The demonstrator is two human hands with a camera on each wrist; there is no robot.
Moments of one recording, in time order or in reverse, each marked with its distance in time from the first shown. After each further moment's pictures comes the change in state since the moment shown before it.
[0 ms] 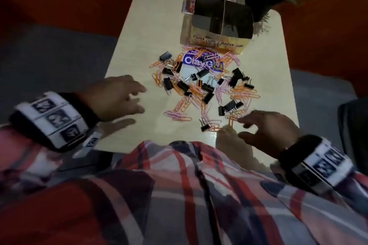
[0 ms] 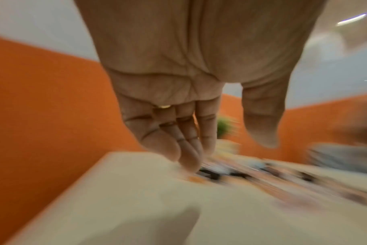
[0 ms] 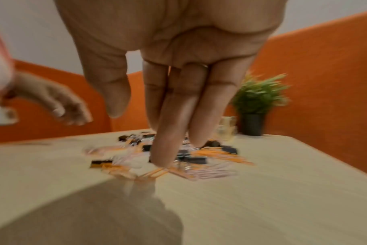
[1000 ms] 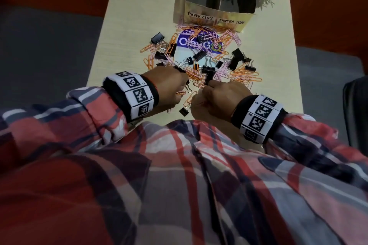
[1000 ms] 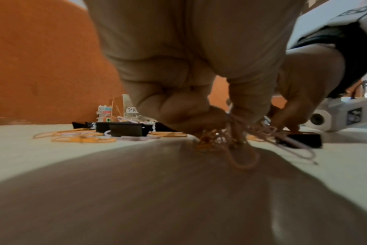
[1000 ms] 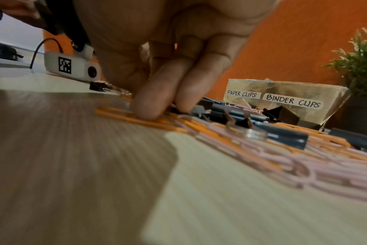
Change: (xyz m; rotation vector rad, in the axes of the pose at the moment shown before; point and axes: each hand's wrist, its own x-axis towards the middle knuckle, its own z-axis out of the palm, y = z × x) left_hand 0.088 0.069 0.048 0.255 -0.117 0.246; right_hand 0.079 -0.043 0.022 -0.286 -0.053 -0.250
